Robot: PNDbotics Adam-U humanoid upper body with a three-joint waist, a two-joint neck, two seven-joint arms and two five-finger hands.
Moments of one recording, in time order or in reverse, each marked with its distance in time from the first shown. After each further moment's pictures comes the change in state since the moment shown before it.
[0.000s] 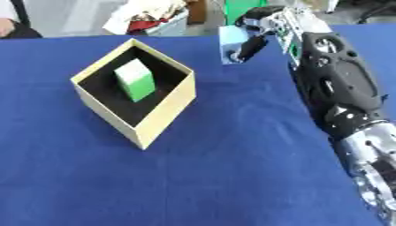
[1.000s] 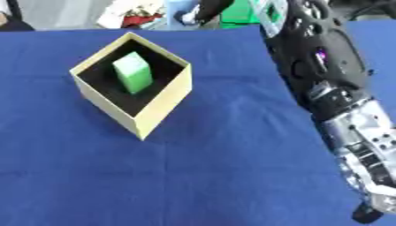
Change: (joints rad) left arm -0.008 0.000 0.000 0.000 0.006 0.001 0.001; right arm 0.003 0.050 0.127 -0.228 -0.323 -0.043 0.088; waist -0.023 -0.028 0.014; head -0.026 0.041
